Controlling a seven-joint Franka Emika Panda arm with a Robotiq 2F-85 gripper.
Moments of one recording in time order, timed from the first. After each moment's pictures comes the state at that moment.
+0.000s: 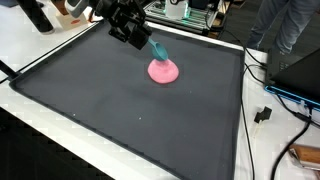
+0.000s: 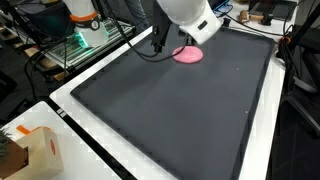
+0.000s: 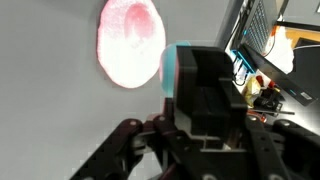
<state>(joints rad) -0.14 0.41 0.00 -1.85 0.79 1.81 -0.92</state>
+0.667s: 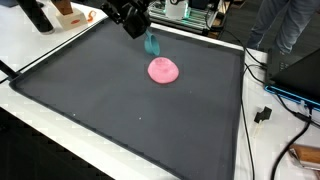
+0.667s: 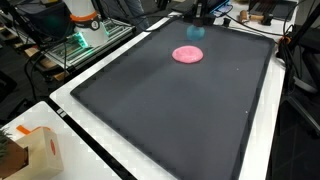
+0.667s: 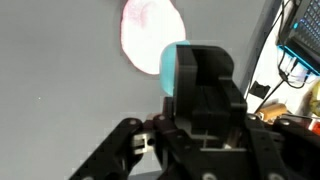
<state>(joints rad) -0.04 0.26 0.01 -1.86 0.52 1.95 -0.59</state>
